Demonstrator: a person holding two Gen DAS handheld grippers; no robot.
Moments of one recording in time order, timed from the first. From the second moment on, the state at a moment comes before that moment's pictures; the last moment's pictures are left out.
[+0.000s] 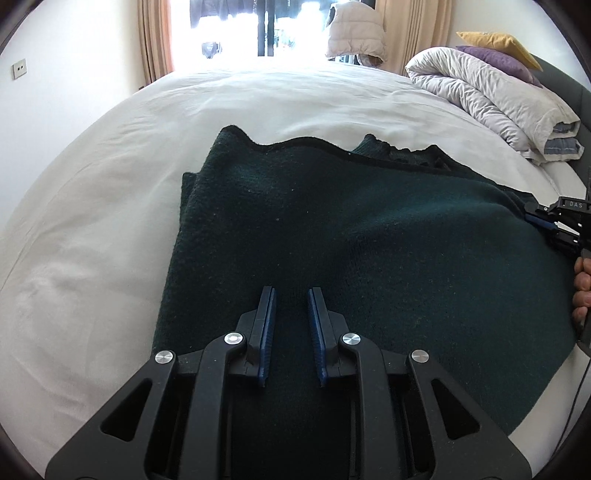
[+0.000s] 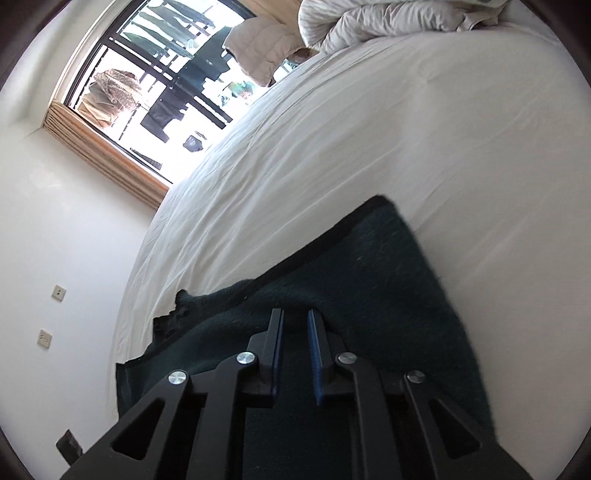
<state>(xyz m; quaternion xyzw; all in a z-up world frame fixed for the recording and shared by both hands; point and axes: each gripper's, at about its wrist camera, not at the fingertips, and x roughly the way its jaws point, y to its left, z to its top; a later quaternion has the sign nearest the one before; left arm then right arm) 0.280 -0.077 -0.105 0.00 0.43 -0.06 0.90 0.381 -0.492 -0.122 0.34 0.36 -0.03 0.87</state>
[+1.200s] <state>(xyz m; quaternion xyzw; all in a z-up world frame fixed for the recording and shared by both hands) 0.209 -0.057 -0.104 -0.05 0.43 -0.04 0.90 0.301 -0.500 -0.132 0.37 0.32 0.00 0.87</state>
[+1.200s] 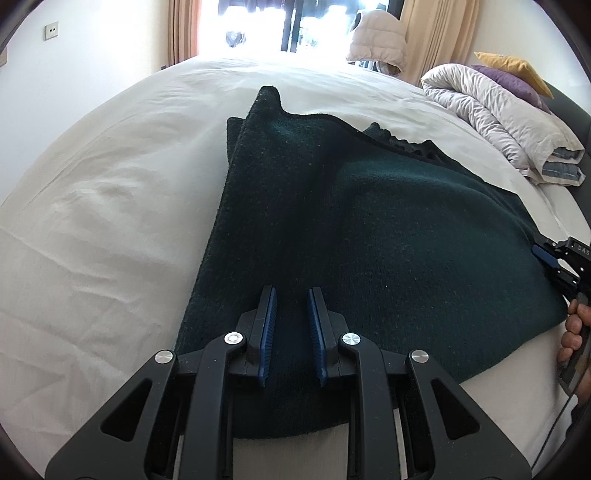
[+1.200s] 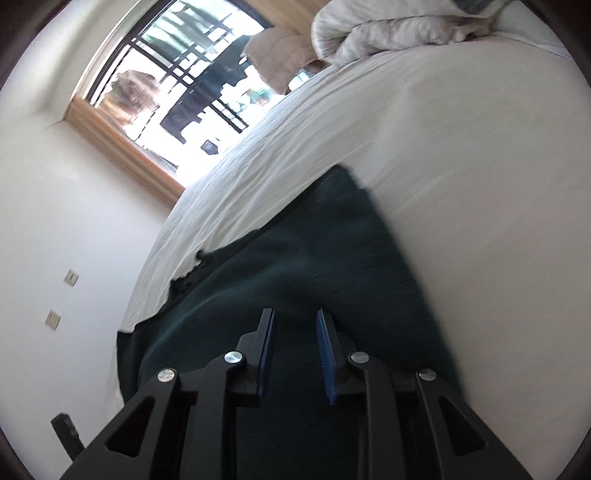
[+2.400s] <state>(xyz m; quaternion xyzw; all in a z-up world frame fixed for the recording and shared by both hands) 0.179 -0.048 -0.106 -0.05 0.42 -0.05 0.90 0.247 -0.377 -0.094 0.27 0.36 0.07 0.89</state>
